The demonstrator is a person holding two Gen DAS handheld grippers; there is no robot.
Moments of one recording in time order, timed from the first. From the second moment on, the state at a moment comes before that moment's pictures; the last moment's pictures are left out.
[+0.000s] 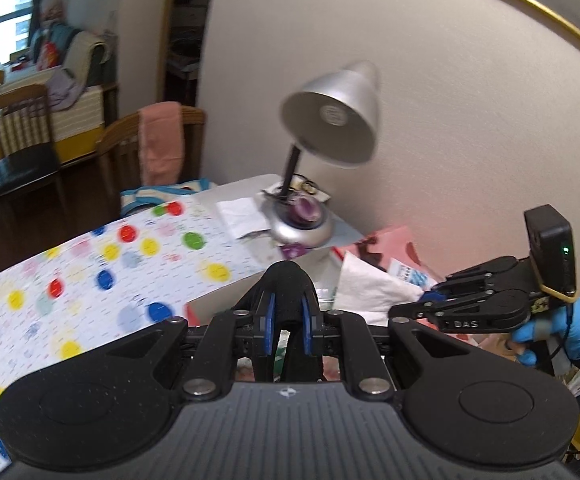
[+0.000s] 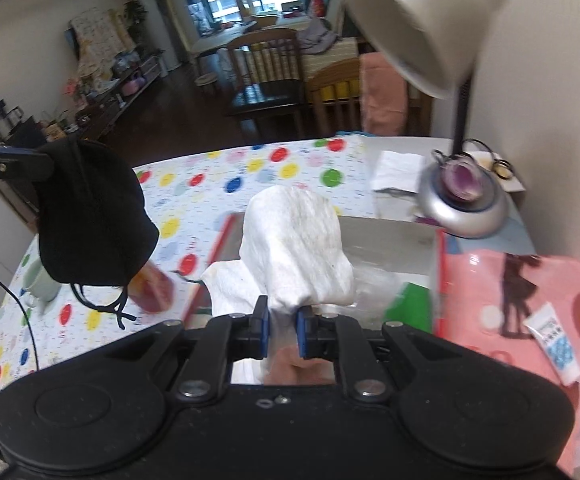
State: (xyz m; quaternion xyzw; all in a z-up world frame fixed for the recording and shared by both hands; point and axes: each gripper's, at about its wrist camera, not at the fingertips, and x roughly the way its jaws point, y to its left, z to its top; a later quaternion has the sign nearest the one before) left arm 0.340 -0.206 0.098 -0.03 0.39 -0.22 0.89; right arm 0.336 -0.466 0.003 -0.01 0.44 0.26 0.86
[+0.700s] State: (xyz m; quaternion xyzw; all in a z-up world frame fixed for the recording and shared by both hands) left arm 0.426 -0.318 -0.006 -0.01 0.47 -0.22 0.85; right arm 0.366 -0.486 -0.069 -0.07 0.49 0.25 0.83
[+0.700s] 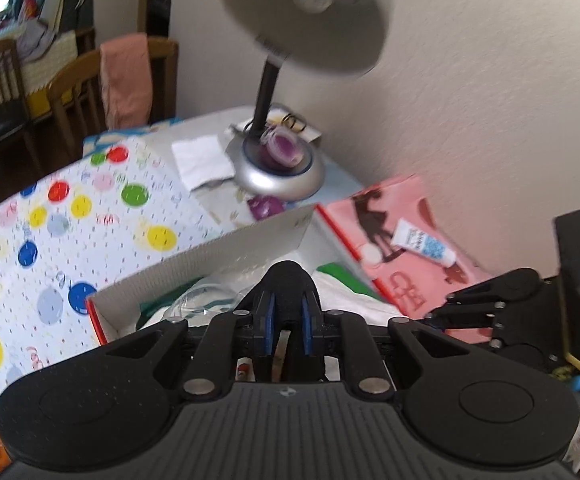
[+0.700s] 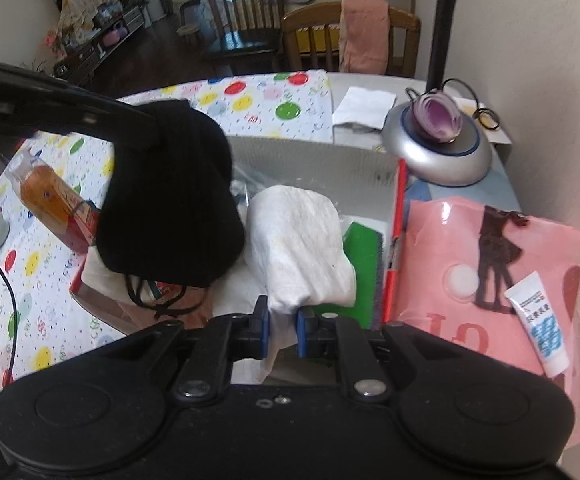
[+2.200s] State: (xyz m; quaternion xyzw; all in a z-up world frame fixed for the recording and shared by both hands) left arm 0.414 -0.302 -0.063 0.02 0.46 -0.16 0.87; right arm 0.356 -0.468 -0.070 -0.06 0.48 0.24 0.84
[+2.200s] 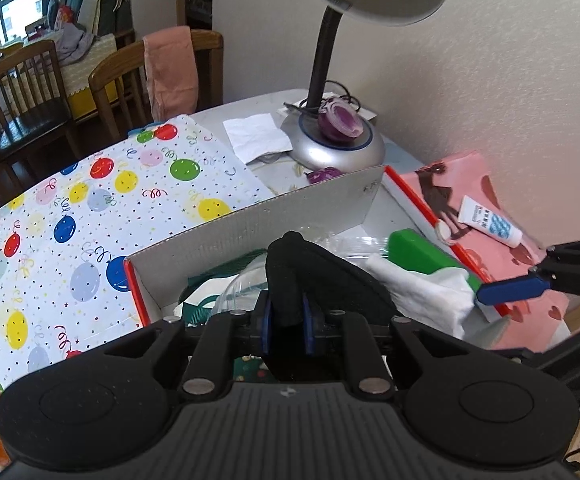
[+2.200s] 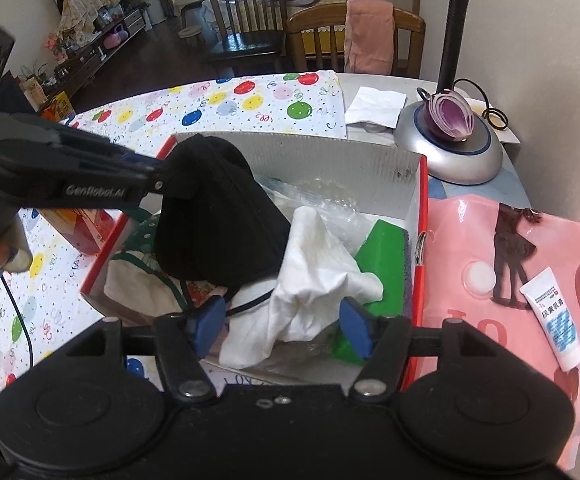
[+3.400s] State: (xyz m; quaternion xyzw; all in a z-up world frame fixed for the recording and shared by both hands) left arm 0.233 -0.180 0.012 0.02 0.31 -0.18 0.93; right arm 0.211 -0.395 -0.002 0.02 0.27 0.20 0.94
